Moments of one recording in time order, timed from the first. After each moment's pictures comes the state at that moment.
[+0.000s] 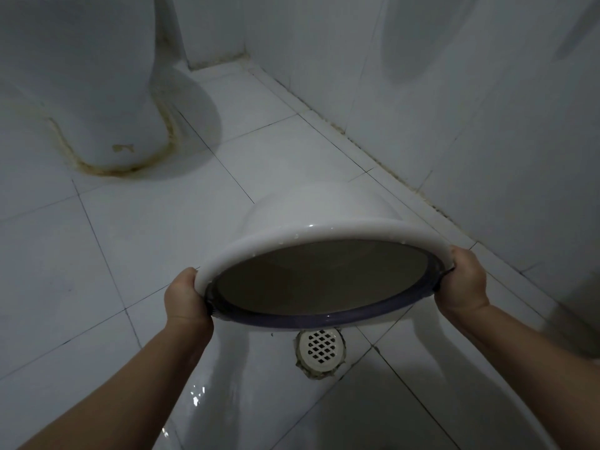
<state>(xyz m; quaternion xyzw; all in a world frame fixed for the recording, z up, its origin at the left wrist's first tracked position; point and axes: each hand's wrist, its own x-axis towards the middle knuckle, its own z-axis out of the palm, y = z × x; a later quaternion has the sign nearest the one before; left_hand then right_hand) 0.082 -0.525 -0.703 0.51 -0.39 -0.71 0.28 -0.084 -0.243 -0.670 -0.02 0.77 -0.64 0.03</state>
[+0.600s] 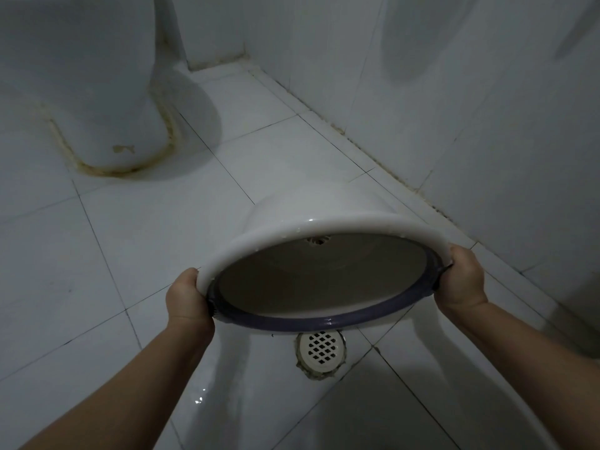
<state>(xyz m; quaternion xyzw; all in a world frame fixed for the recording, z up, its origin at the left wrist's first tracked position) 0.082 -0.525 -0.704 0.51 -0.41 -0.71 0.27 -0.091 -0.244 -0.676 0.00 0.75 -0.66 0.03</state>
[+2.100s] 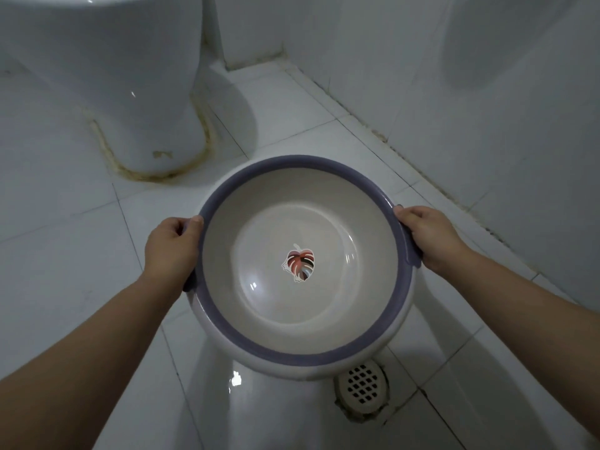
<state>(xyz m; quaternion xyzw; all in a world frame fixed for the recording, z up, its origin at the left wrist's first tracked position) 0.056 -0.649 -0.670 0.48 -0.72 -0.46 0.22 -0.167 -0.374 -0.673 -0.06 0.81 -0.55 0.20</state>
